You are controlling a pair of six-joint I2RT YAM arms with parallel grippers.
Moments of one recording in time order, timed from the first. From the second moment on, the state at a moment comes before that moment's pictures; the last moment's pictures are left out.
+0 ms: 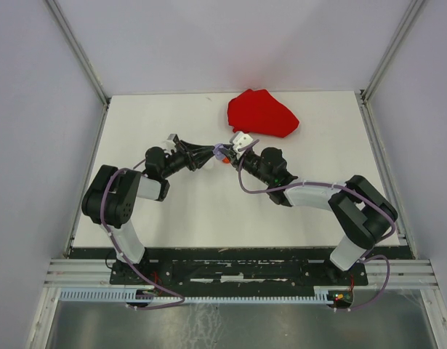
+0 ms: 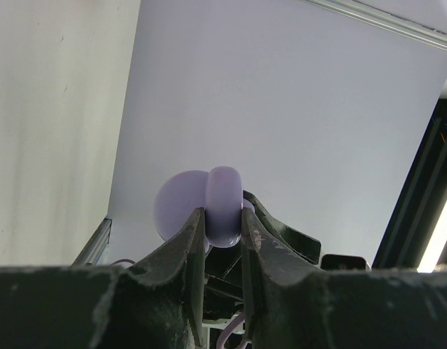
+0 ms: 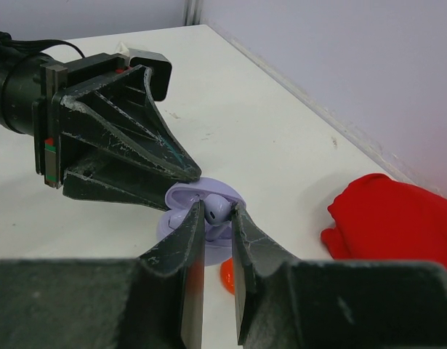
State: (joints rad) left arm -0.23 1.79 0.61 1.19 0.72 -1.81; right arm 0.72 1.66 0.80 0.89 -0.15 -0.25
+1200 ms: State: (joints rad) left arm -0.23 1.79 0.63 1.18 0.71 -1.81; right arm 0.72 1.64 0.80 0.87 -0.15 -0.15
